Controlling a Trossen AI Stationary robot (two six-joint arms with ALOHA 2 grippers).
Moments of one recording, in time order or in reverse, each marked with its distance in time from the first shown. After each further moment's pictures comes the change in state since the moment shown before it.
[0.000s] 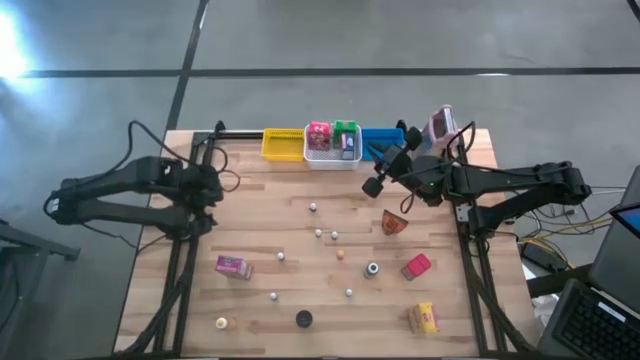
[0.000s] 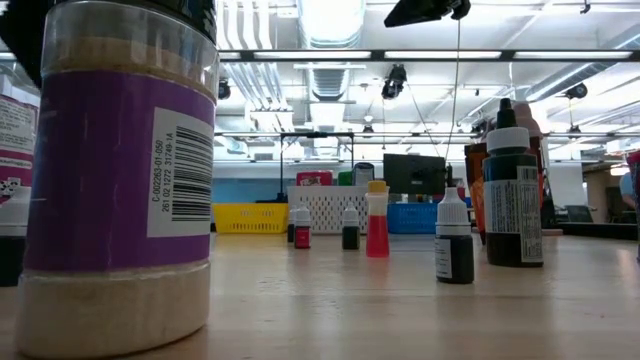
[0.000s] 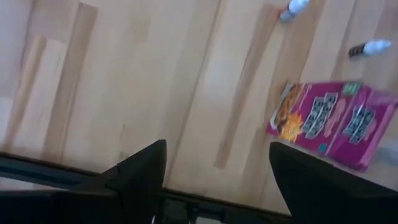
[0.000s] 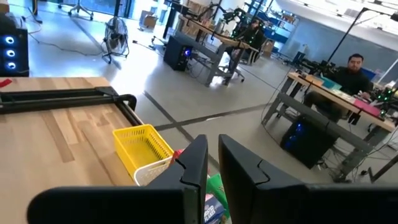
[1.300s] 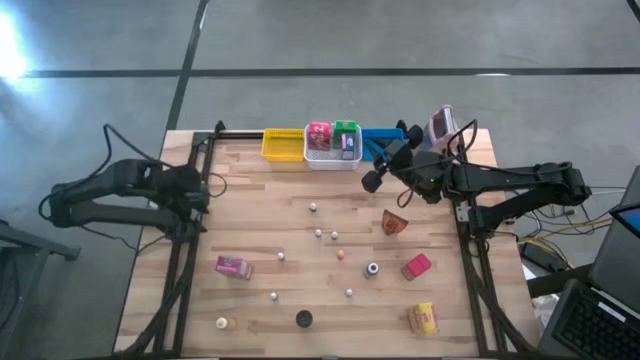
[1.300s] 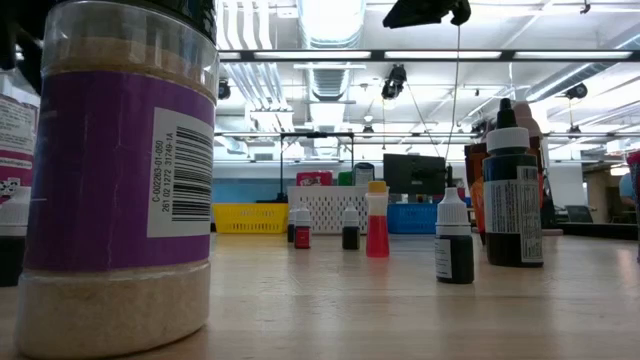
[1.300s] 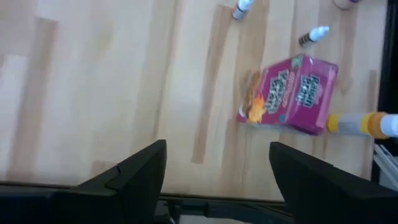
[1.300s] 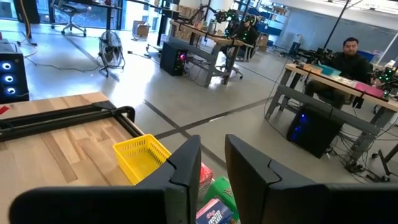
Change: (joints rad) left arm -0.032 -0.050 -0.003 -0.026 0.096 0.045; right arm -0.028 0.003 0.000 0.033 0.000 0.084
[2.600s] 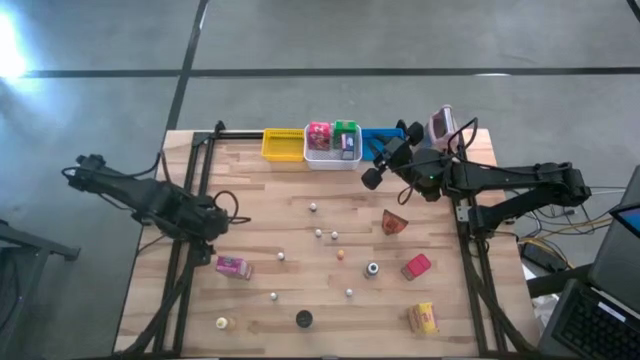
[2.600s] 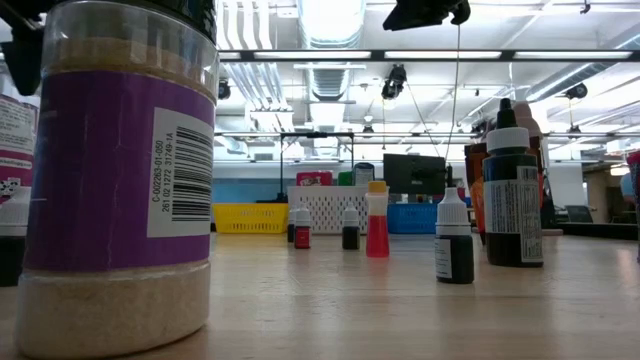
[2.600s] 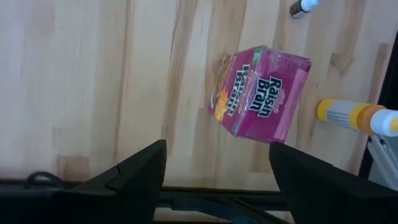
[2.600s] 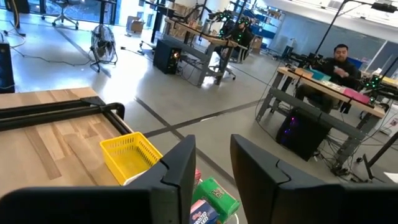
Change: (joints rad) left arm -0.514 0.205 0.058 0.085 -0.135 -0.465; right arm -0.024 0.000 0.000 0.005 0.001 -0.056
